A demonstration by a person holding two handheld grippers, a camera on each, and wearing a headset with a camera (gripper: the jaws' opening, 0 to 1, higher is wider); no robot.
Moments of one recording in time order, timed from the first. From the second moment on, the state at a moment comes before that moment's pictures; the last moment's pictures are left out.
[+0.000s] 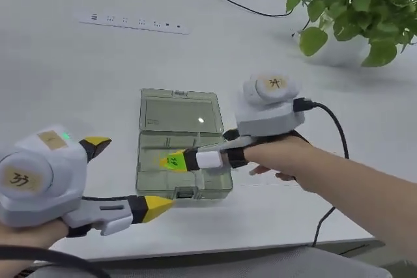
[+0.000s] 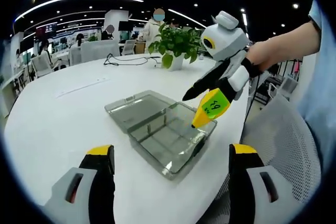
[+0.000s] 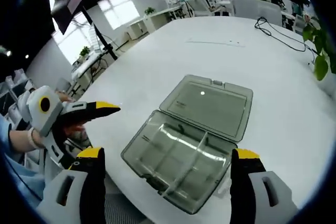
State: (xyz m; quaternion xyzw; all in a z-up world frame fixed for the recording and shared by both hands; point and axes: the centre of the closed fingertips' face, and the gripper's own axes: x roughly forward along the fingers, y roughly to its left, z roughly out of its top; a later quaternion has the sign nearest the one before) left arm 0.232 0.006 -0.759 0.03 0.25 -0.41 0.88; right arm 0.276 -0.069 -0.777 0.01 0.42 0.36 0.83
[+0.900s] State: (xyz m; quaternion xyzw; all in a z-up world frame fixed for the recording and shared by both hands) left arm 0.257 0.068 -0.780 0.02 0.31 -0.32 0.90; right arm 0.243 -0.148 -0.758 0.00 0.29 0.41 0.87
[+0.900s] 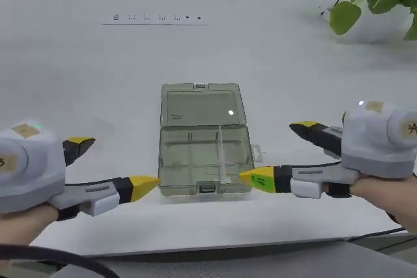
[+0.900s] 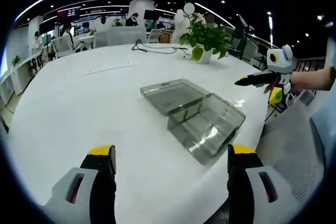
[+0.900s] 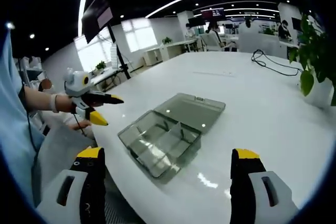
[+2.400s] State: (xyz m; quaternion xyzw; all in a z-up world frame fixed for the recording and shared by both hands) left arm 0.316 0.162 -0.848 0.14 0.54 -0.21 0.80; right arm 0.214 -0.167 -0.765 -0.01 0.28 0.43 0.86
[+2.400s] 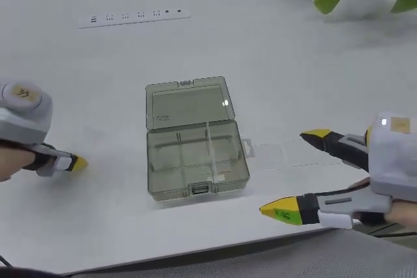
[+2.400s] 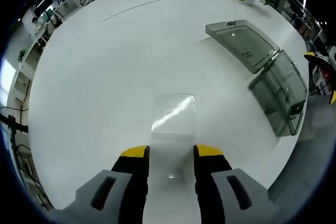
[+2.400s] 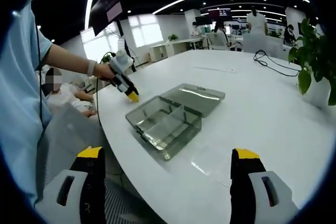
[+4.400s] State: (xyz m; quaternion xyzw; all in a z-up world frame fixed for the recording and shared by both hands) left arm 0.299 0.022 -0.759 -0.02 0.40 -0.34 0.85; right arm 0.239 -0.100 -0.730 0.07 0.30 0.41 0.86
